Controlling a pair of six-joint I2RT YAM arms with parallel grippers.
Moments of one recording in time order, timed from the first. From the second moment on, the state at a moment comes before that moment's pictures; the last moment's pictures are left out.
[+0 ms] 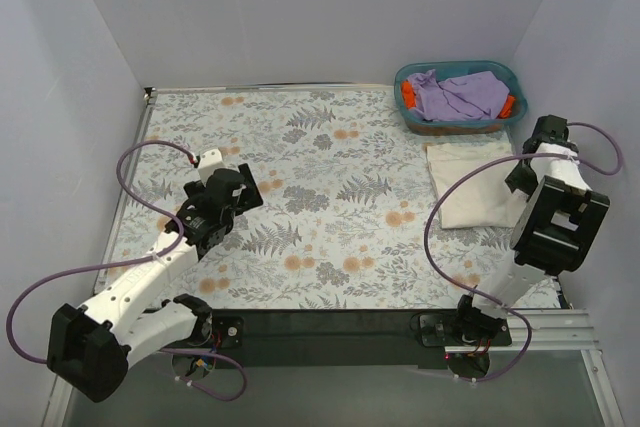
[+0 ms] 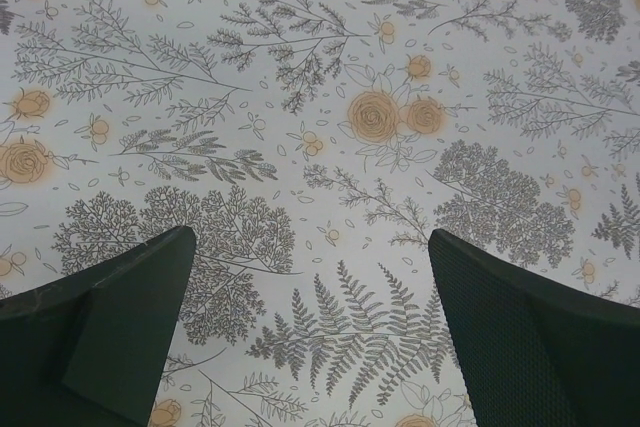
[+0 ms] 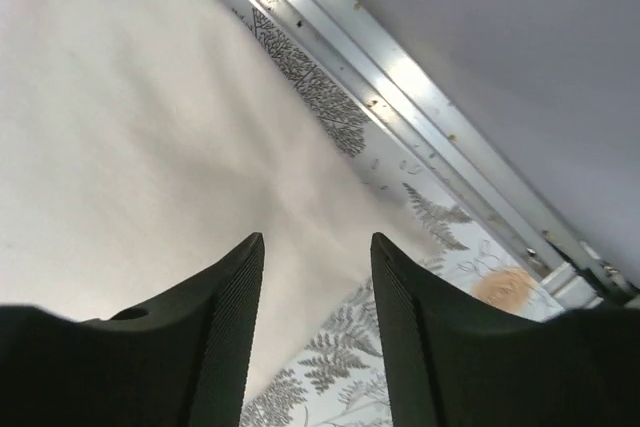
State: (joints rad) left arm -0.50 1.01 0.69 -0.37 -0.54 -0.60; right arm -0.40 1.75 1.25 -0.65 0.25 0.31
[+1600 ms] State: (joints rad) left arm -0.50 0.38 0.80 -0.37 -0.79 -0.39; right arm -0.18 0.49 1.06 -0.64 0.15 0.23
